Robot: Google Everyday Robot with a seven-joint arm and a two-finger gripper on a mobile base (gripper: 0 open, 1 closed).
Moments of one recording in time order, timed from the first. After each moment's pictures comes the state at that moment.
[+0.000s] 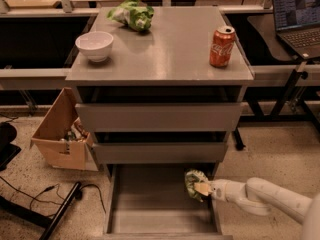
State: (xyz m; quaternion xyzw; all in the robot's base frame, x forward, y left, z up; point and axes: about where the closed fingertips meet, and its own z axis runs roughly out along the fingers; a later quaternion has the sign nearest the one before) arm 0.570 -0.181 0.344 -0.14 0.87 0.35 0.32
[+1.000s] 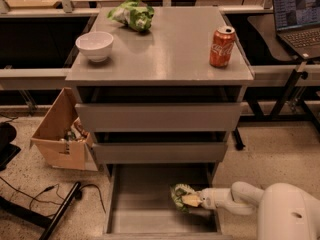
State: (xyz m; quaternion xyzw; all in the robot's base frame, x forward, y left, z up) arm 0.554 -0.132 0.248 -0.21 0.83 0.44 0.26
